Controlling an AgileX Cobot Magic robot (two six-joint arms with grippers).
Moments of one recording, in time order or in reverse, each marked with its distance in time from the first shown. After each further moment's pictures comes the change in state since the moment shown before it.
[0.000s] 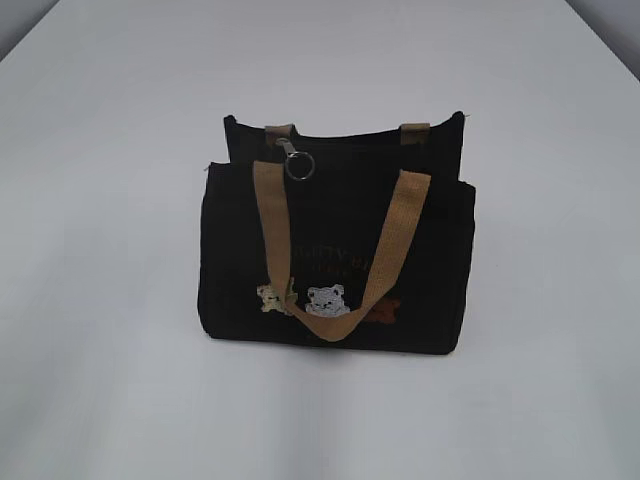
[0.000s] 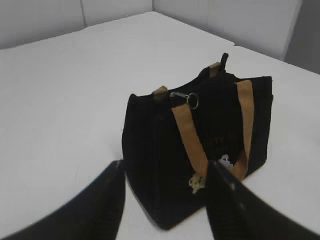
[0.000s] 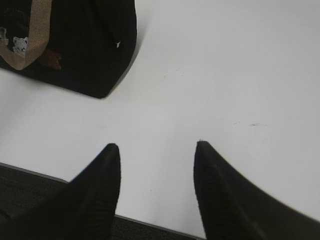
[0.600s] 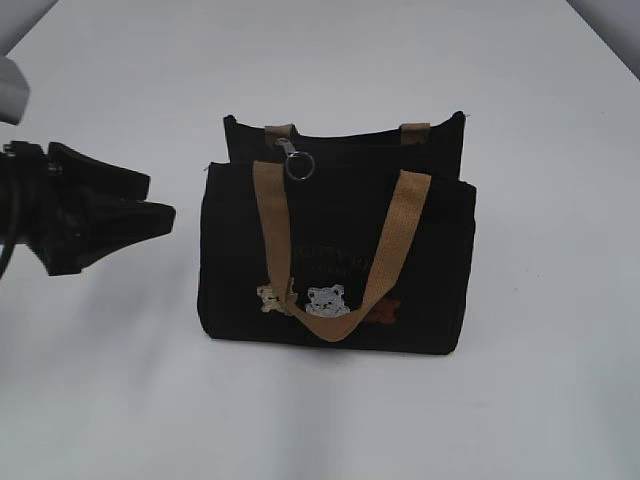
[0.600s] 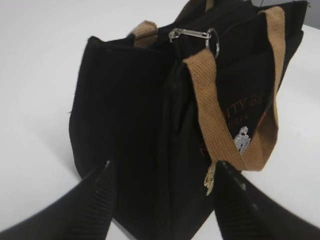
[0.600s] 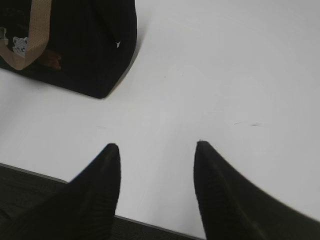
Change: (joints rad) left arm -0.045 0.949 -0.067 -0.658 0.066 1.049; right arm 0.000 0.000 0.001 0.000 0.000 0.000
